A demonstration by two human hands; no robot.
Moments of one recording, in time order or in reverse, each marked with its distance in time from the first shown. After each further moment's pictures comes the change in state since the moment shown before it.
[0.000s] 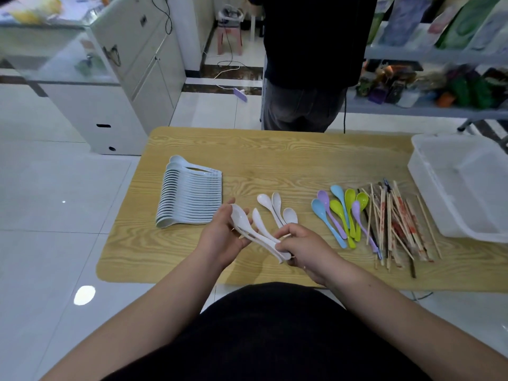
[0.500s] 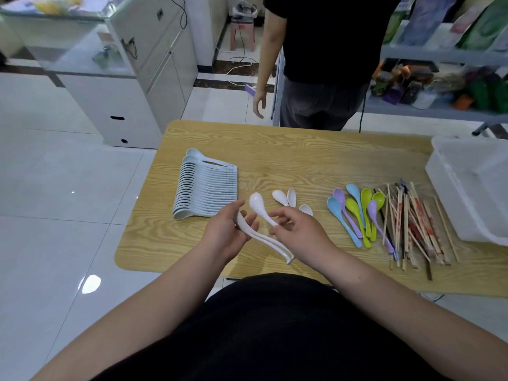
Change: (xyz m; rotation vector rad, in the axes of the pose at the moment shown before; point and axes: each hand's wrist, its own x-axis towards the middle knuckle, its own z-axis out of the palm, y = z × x) left_hand -0.006 0.022 -0.023 -0.039 0.065 0.001; right_hand 0.004 -0.019 0.041 -0.357 0.069 -0.357
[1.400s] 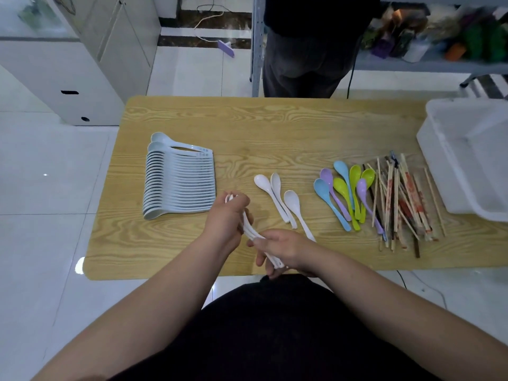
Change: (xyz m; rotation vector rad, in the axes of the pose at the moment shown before) left_hand 0.040 -0.019 0.039 0.391 0.064 0.090; right_hand 0.017 0.031 -0.009 0.353 -0.468 0.430
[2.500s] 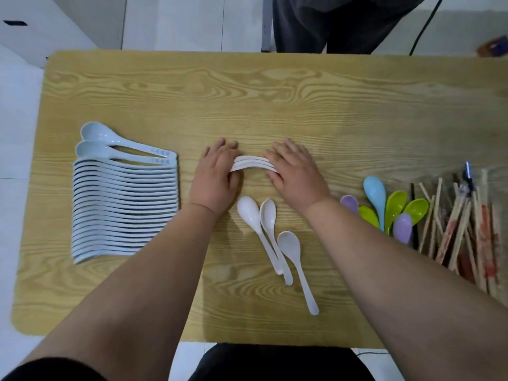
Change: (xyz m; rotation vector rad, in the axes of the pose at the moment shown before) left_hand 0.242 -0.004 0.029 1.410 -0.068 0.728; right_hand 0.235 -0.023 -0.204 -1.095 0.553 -0.528
